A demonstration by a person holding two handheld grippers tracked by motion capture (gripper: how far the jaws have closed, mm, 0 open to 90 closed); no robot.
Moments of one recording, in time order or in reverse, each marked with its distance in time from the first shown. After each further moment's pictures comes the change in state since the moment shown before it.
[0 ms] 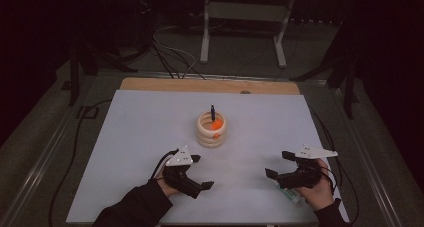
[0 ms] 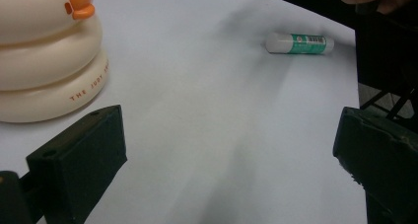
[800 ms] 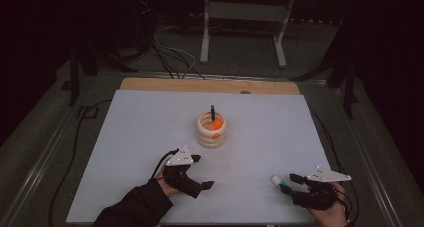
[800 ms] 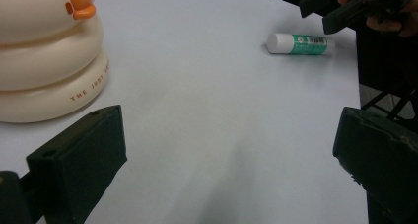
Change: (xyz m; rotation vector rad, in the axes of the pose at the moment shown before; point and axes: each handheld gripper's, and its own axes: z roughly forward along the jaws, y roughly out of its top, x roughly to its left) left arm 0.000 0.000 0.001 0.000 0.001 -0.005; right arm 0.005 -0.053 -0.032 0.086 -0.087 0.000
